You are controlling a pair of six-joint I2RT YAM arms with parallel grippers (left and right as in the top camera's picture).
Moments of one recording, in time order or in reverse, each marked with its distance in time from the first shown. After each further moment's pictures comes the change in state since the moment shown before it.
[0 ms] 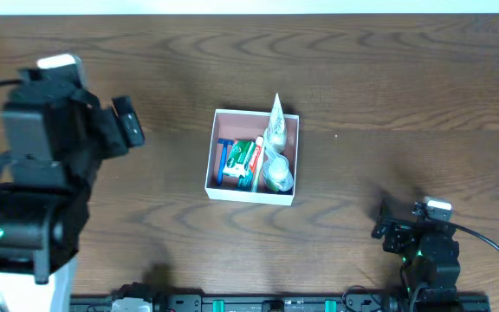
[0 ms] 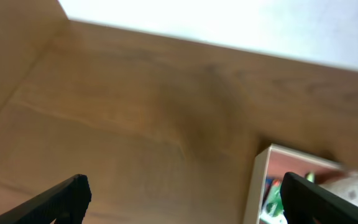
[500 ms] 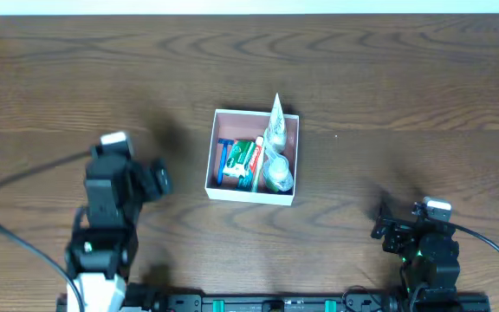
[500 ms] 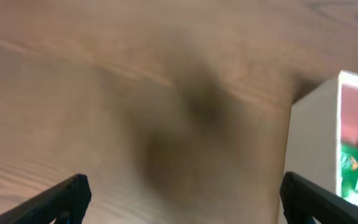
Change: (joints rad) left arm 0.089 -0.348 -1.022 0.653 0.140 -0.010; right arm 0.000 -0.004 -0.003 0.000 -0.002 0.000
